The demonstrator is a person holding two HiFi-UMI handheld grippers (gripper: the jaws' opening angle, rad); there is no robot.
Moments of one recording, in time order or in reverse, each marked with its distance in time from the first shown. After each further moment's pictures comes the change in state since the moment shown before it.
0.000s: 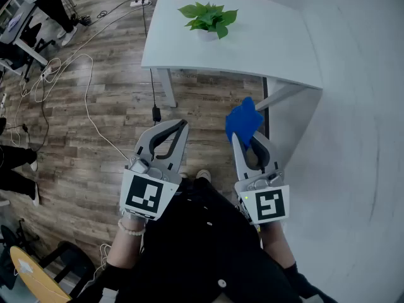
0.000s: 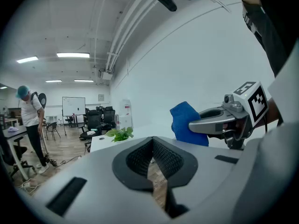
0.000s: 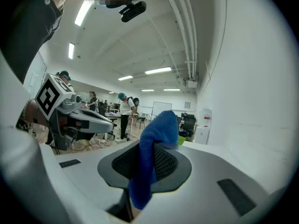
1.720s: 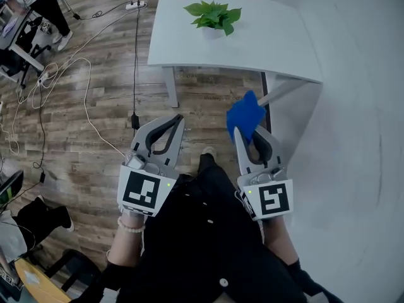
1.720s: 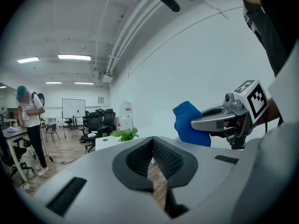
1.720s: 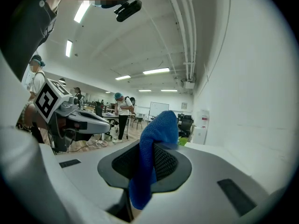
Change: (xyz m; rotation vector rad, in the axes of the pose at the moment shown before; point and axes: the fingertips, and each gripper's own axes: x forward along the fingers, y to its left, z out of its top) left arm -0.041 0.044 -0.015 0.016 -0.029 -0.009; right arm 0.015 0.045 0.013 0.017 -0.018 -0.061
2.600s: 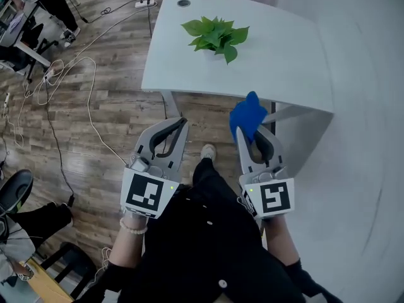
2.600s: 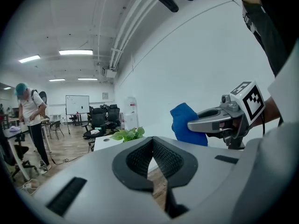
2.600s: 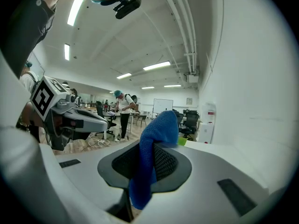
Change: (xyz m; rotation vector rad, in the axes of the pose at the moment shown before) left arm 0.141 0.045 0.008 -0.023 0.049 0.055; right arm 0.118 -0.112 -0.022 0.030 0.022 0.080
